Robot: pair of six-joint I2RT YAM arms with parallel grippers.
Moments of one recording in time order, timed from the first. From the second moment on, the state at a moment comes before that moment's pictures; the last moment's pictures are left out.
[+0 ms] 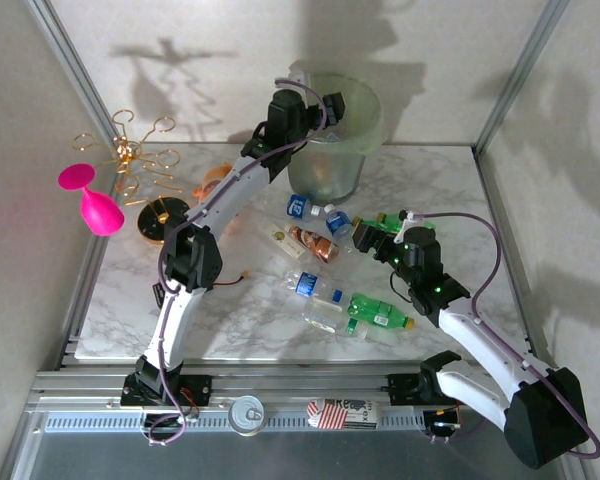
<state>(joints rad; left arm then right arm) -0.51 2.34 2.34 -0.11 -0.07 -0.48 0.44 0.96 0.55 0.03 0.03 0.57</state>
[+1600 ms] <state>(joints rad) -0.63 1.29 0.60 0.44 -0.16 -0.74 0.41 1.58 1.01 -0.30 0.24 0.24</state>
